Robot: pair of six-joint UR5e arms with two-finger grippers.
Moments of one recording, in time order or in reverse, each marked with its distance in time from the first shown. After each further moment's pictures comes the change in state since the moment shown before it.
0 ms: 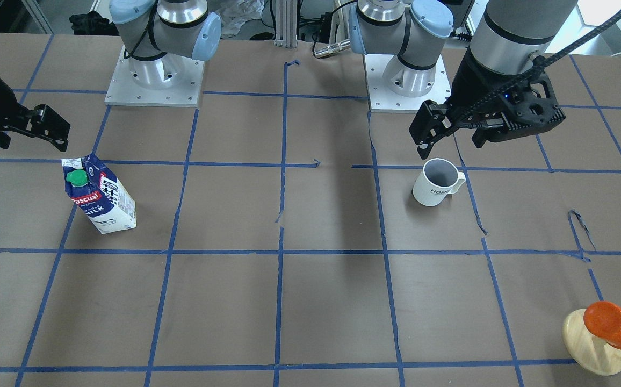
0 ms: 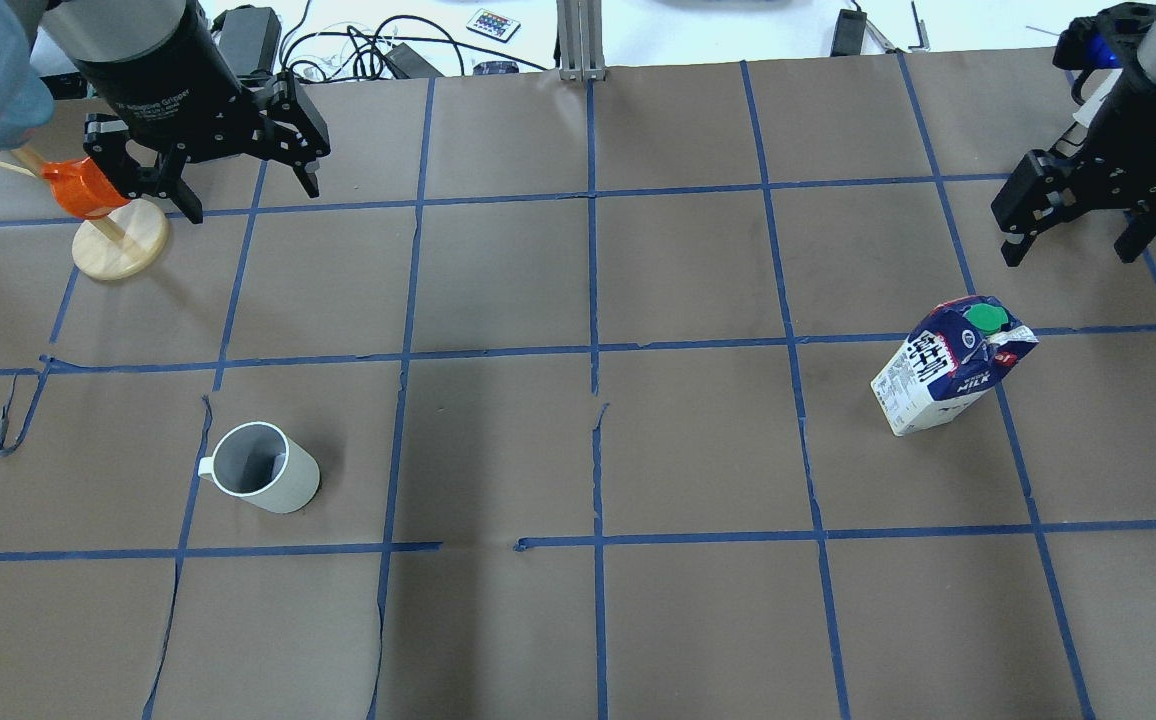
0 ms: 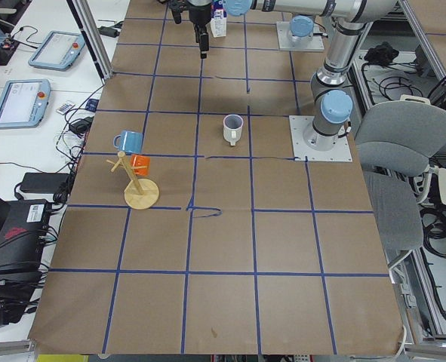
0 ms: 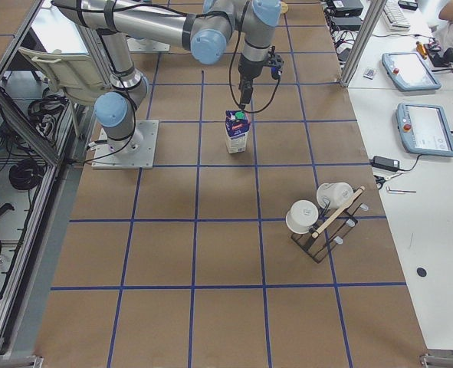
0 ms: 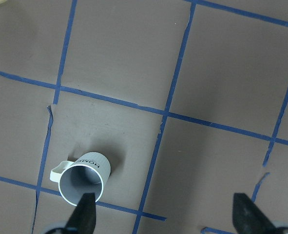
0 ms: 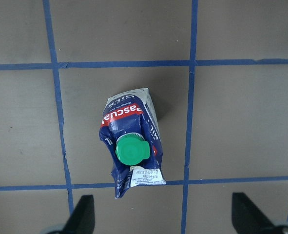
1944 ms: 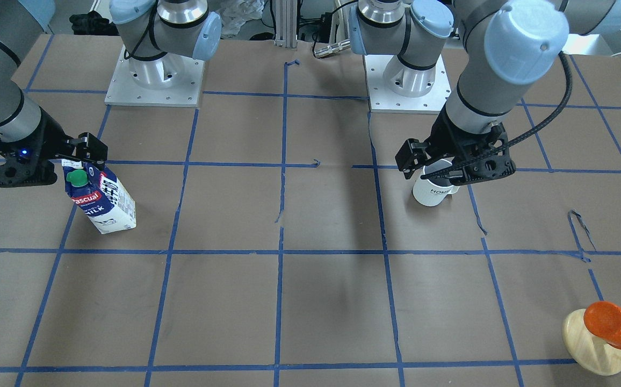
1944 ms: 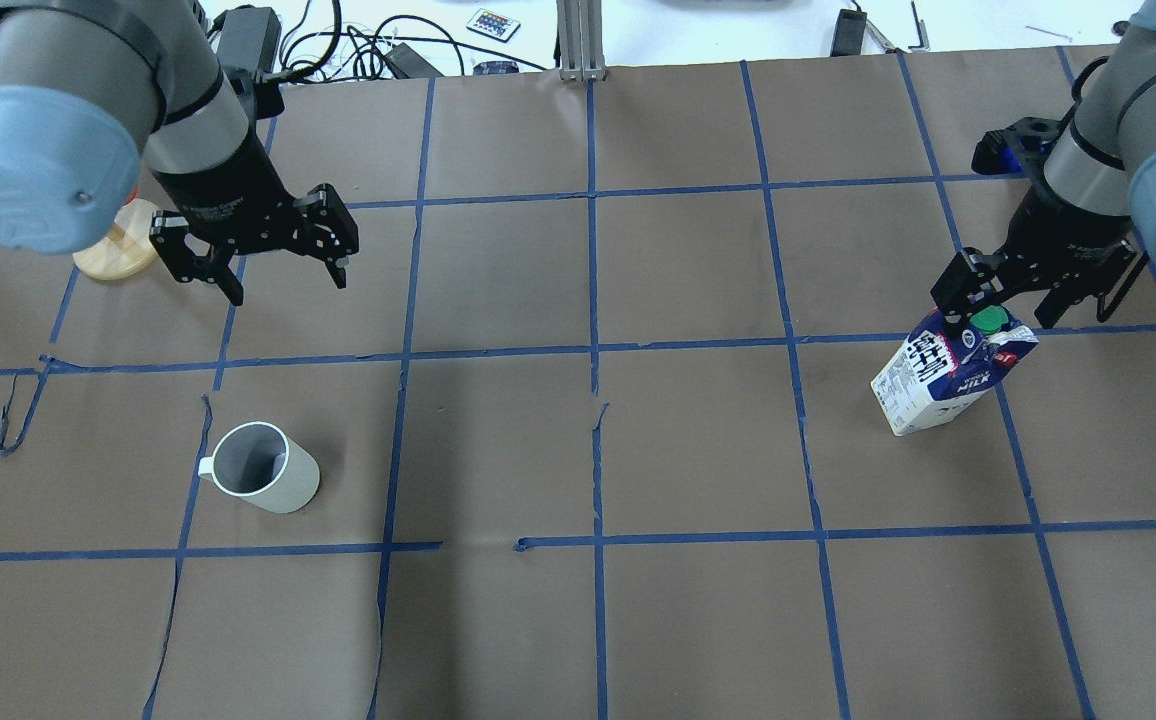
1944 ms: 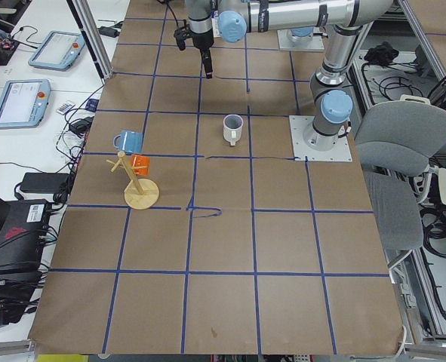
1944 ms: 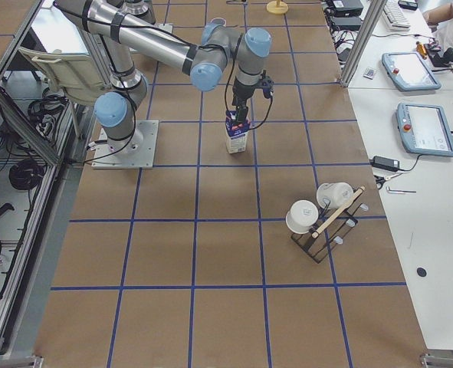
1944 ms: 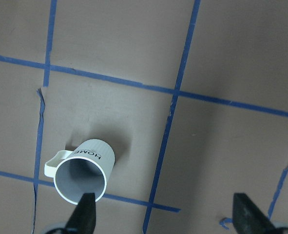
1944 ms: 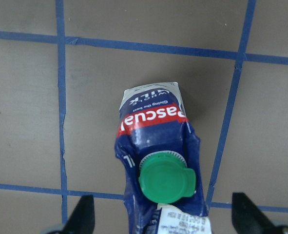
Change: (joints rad) left arm 0.027 -0.027 -0.247 0.136 0.005 0.086; right arm 0.018 0.006 0.217 -0.178 0.033 -0.086
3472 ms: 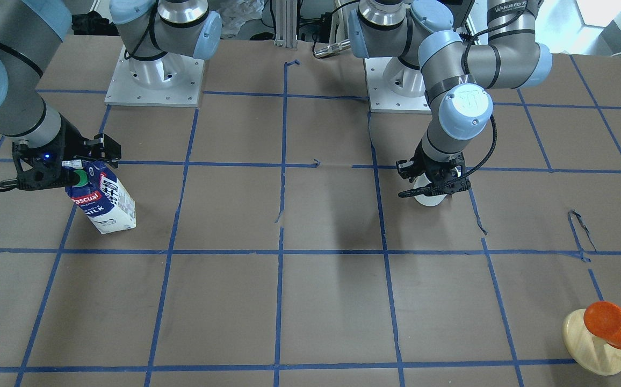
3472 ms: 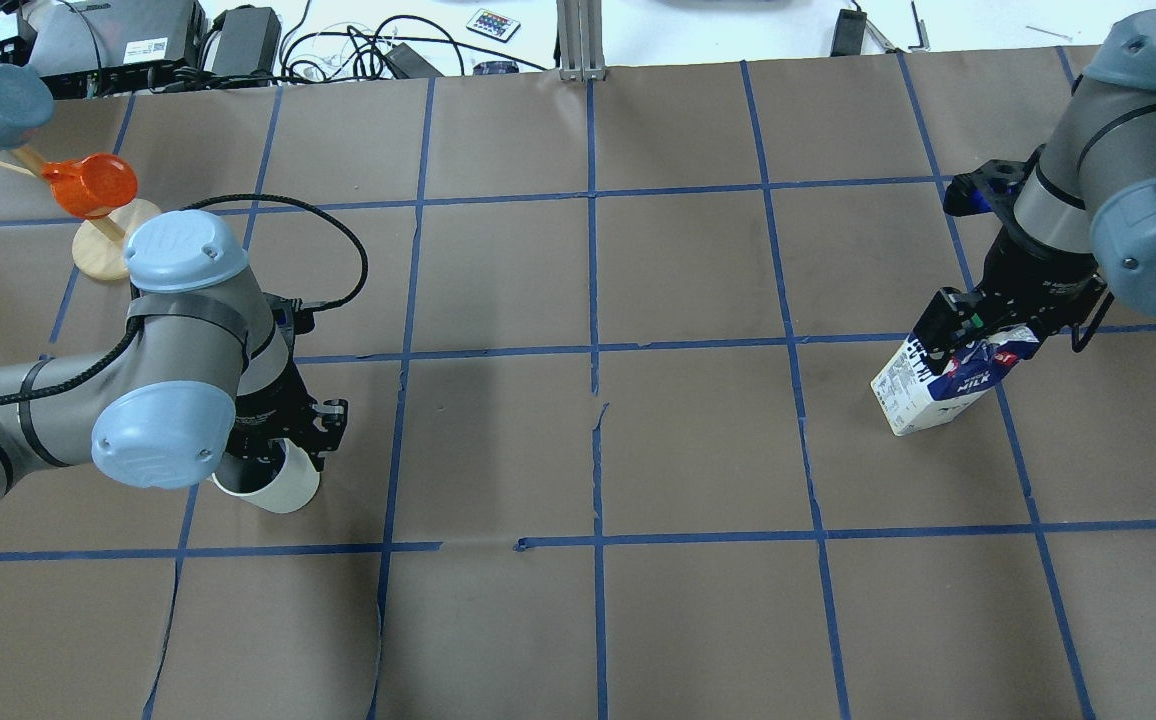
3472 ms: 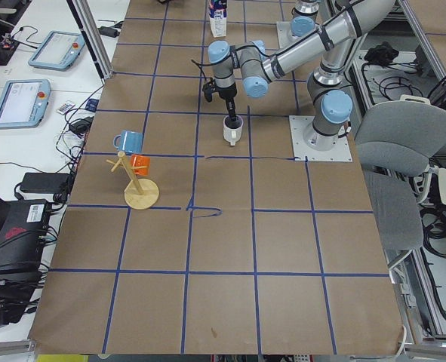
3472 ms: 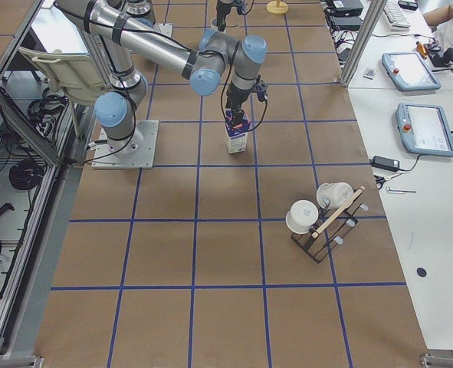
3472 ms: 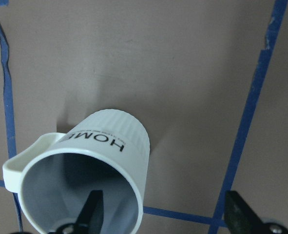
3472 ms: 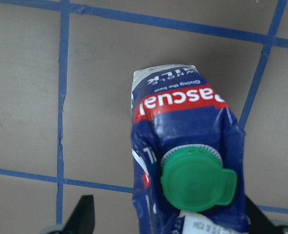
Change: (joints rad) left arm 0.073 0.015 -0.448 0.340 0.097 0.110; right arm 0.011 0.003 0.062 -0.024 -0.015 -0.042
